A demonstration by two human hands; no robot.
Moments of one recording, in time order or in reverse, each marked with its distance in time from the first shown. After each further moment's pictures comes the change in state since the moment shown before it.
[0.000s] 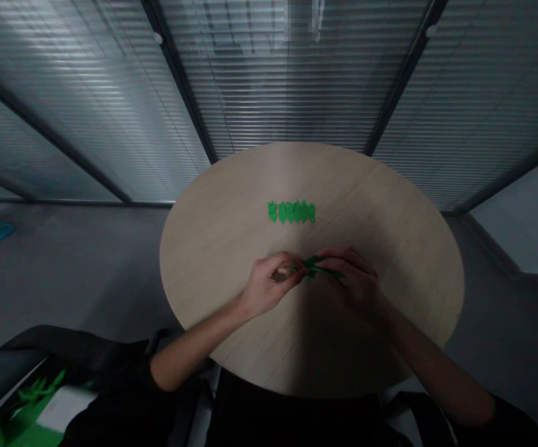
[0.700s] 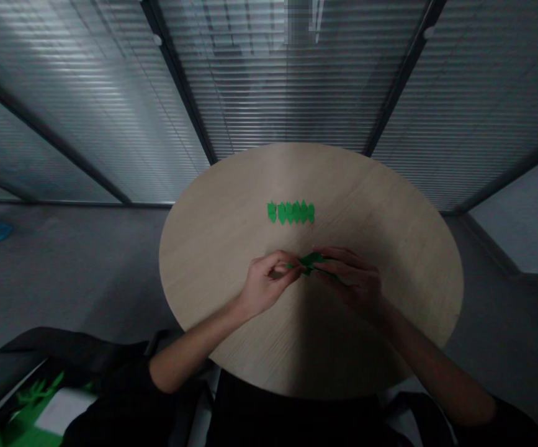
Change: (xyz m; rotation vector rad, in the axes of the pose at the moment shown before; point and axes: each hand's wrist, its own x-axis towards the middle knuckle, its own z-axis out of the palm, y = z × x) left_hand 0.001 -0.002 0.002 -0.104 0.068 -0.020; right_hand -0.004 0.005 0.004 0.179 0.028 0.038
